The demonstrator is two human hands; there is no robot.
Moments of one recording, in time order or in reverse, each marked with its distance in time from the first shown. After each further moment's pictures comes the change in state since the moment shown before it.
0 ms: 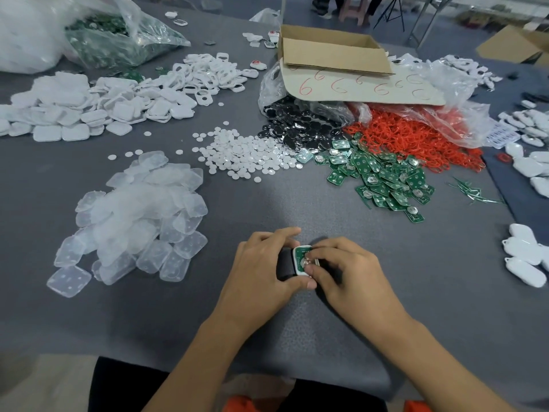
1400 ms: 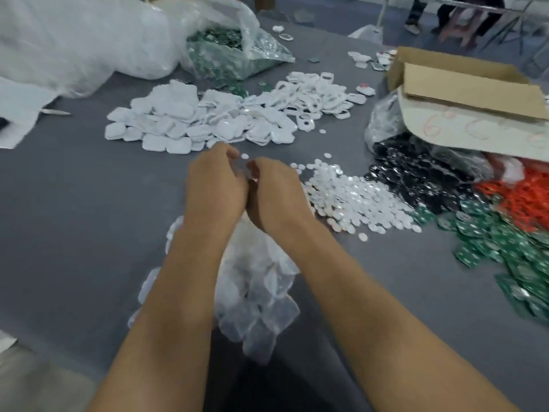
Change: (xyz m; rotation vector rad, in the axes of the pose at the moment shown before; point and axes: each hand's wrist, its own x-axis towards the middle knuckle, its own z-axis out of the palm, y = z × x) left_hand 0.121 -0.101 -0.194 0.144 0.537 -0.549; right_hand 0.251 -0.151 0.162 0.035 -0.178 -0.054
